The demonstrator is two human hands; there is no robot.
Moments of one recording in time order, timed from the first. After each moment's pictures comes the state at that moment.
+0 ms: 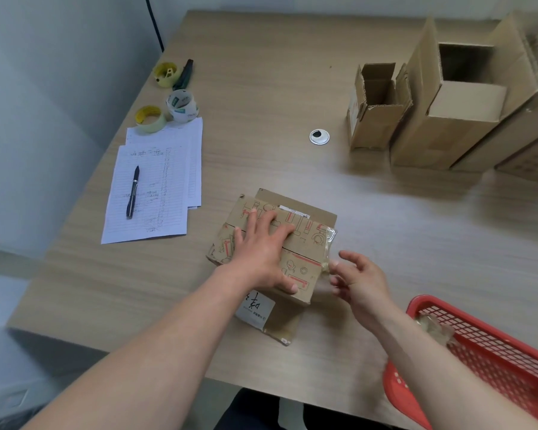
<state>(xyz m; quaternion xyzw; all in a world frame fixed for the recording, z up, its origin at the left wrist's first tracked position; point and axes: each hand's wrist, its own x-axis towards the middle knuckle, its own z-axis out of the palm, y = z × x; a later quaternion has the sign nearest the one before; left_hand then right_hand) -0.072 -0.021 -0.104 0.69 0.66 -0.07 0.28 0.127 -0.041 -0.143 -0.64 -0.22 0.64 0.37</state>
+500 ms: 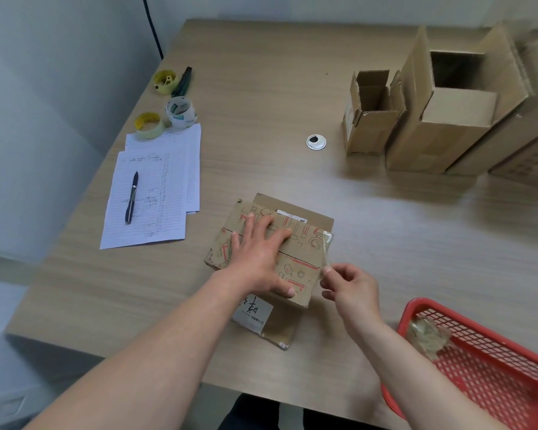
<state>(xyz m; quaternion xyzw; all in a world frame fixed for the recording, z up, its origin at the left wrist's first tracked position) -0.074 -0.023 -0.105 0.69 0.66 -0.07 0.28 0.111 -0.055 -0.137 -0.68 -0.29 0.56 0.36</state>
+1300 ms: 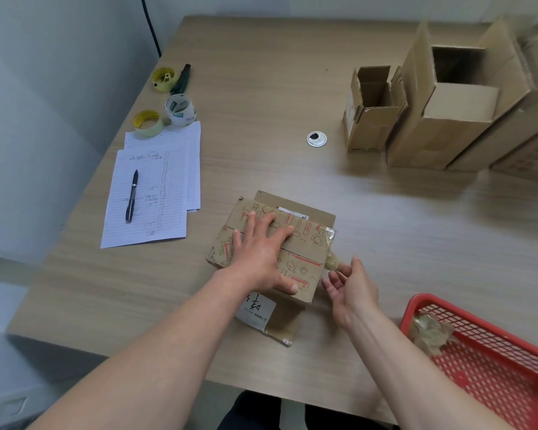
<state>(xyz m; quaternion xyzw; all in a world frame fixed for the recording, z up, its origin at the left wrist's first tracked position) -0.076 -0.024 -0.107 0.69 0.66 -0.06 0.28 0.094 -0.041 -0.139 -0.65 0.07 0.59 0.47</state>
